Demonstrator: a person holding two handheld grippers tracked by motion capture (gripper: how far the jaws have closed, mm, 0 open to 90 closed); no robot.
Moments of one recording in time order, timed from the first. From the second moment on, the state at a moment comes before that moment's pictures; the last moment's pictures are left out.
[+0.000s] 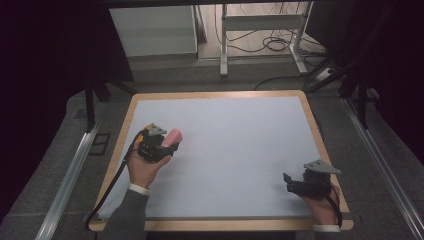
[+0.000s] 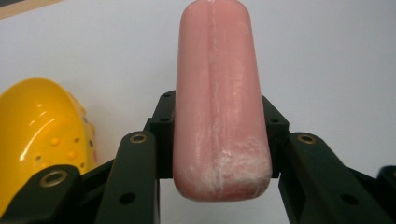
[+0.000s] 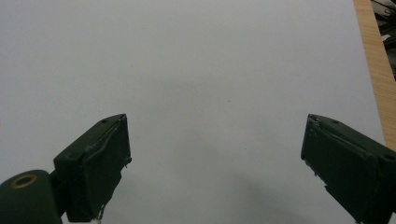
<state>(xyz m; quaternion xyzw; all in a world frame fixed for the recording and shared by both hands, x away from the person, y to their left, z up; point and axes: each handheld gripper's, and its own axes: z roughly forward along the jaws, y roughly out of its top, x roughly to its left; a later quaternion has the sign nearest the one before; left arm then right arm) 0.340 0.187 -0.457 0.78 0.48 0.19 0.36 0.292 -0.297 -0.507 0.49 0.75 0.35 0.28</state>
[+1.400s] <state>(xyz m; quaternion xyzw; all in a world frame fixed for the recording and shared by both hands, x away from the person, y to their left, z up) 0.354 0.244 -0.455 0.74 0.54 0.20 0.35 0.293 -0.295 -0.509 0.49 0.76 0.34 0.28</state>
